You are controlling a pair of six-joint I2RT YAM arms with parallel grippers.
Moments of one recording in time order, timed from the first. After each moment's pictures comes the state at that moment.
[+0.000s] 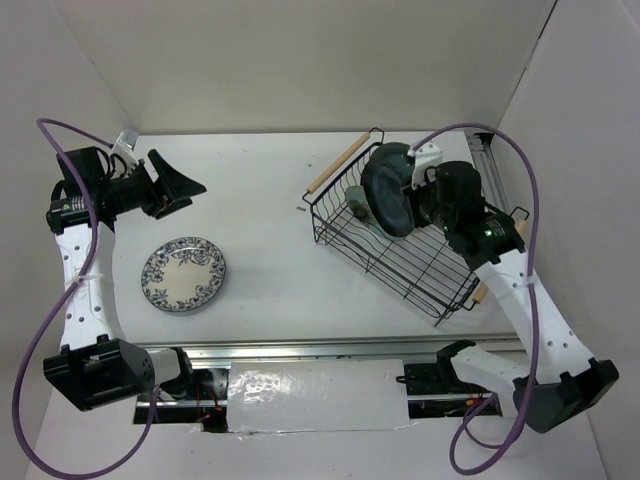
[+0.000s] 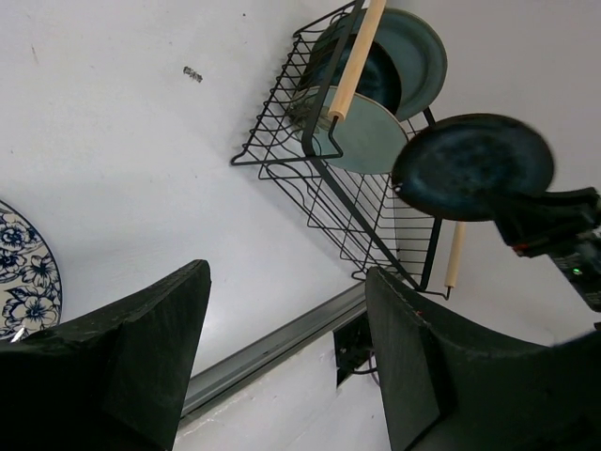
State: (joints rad) left arm 0.34 1.24 1.39 -0.83 0.91 -0.43; right arm 0.38 1.05 1.26 -0.65 0.06 -0.12
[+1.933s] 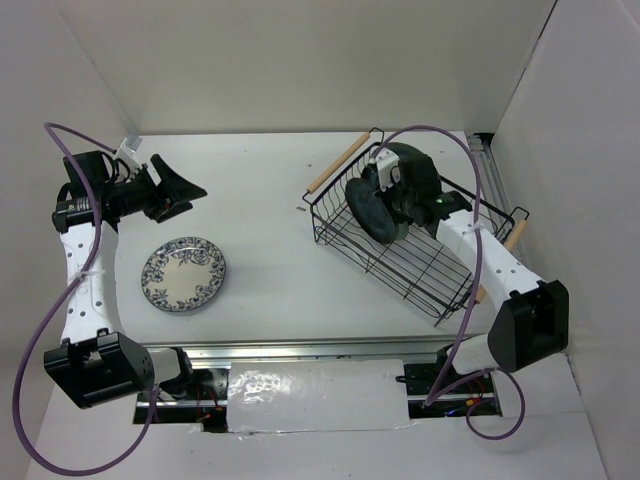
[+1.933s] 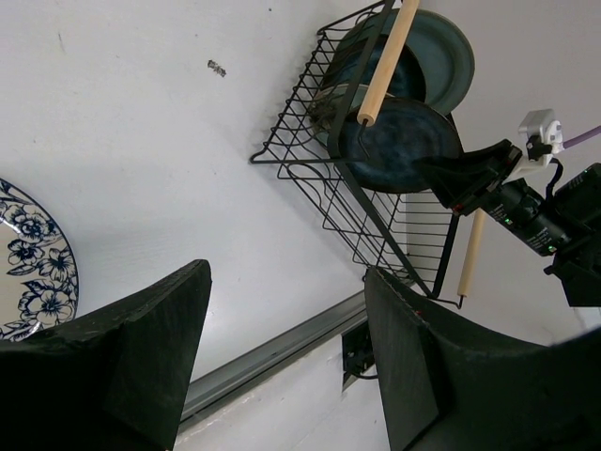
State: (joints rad) left arm 0.34 1.25 1.33 -0.80 0.87 -0.43; right arm 0.33 1.39 1.18 -0.50 -0.04 -0.30
